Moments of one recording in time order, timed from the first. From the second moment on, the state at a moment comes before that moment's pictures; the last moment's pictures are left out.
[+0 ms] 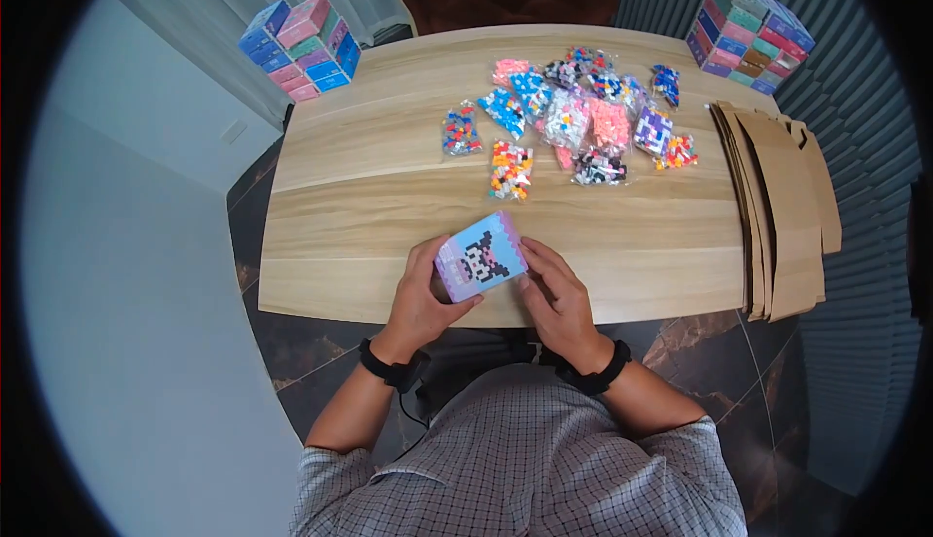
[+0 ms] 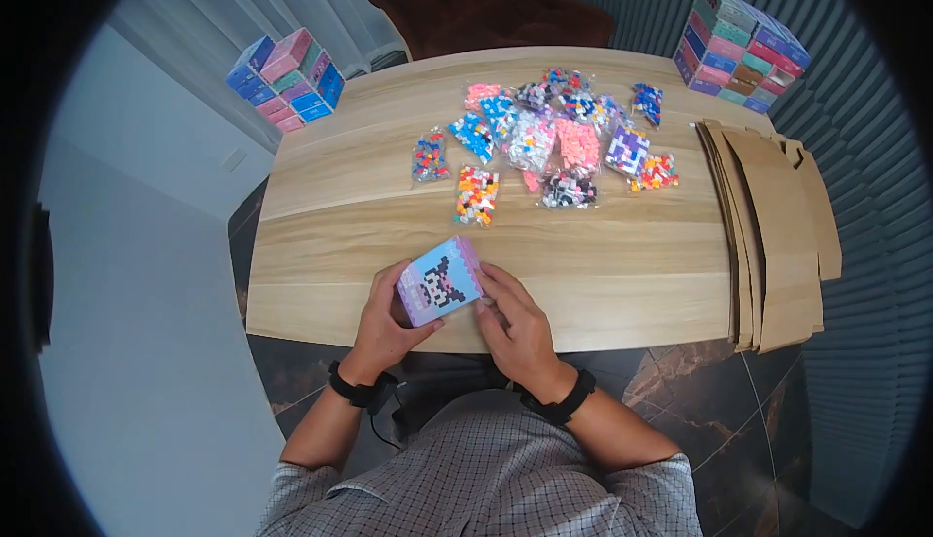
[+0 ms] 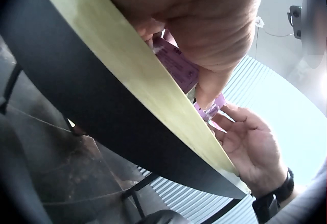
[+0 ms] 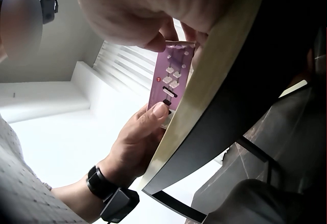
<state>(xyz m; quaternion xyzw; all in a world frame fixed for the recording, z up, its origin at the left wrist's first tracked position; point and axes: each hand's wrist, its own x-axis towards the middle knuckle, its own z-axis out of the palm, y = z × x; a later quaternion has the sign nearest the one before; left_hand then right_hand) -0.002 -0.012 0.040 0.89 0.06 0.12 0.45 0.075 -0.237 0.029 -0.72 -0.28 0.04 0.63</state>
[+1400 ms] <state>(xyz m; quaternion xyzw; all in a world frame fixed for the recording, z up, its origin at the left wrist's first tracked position) 0.307 0.283 0.205 0.83 0.38 0.38 -0.14 0.091 -0.265 0.050 -0.81 -0.29 -0.06 0.51</state>
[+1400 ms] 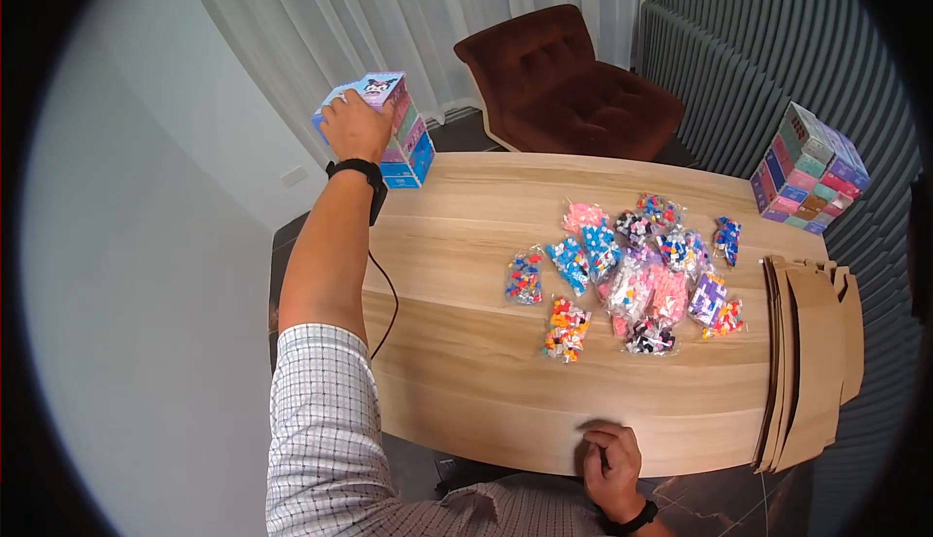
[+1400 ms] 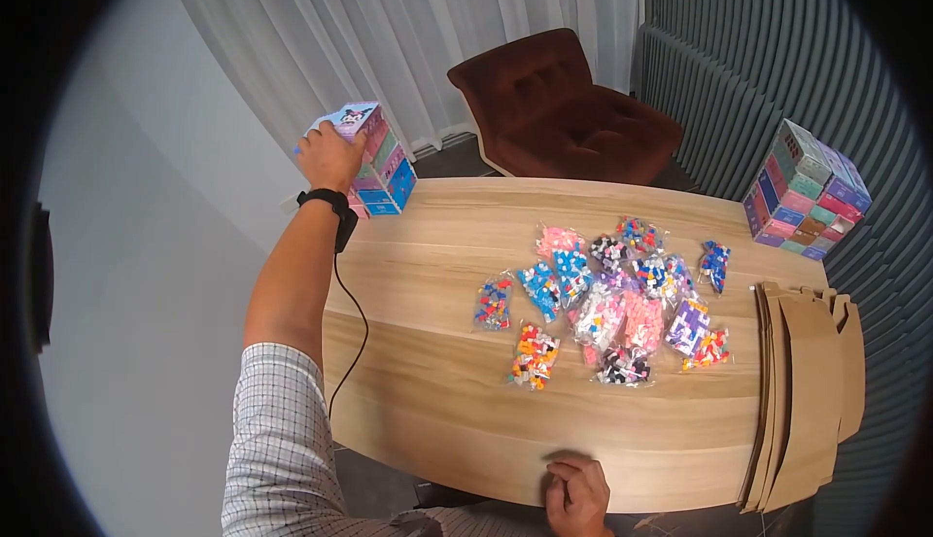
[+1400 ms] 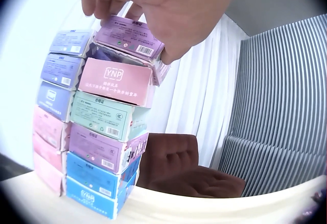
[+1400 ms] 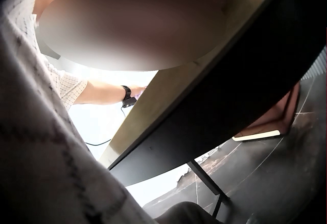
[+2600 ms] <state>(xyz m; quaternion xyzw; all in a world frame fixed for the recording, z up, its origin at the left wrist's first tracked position) 0.192 0.052 0.054 0.51 0.13 0.25 0.81 0.085 -0.275 0.025 -0.79 -0.23 -0.02 0.56</state>
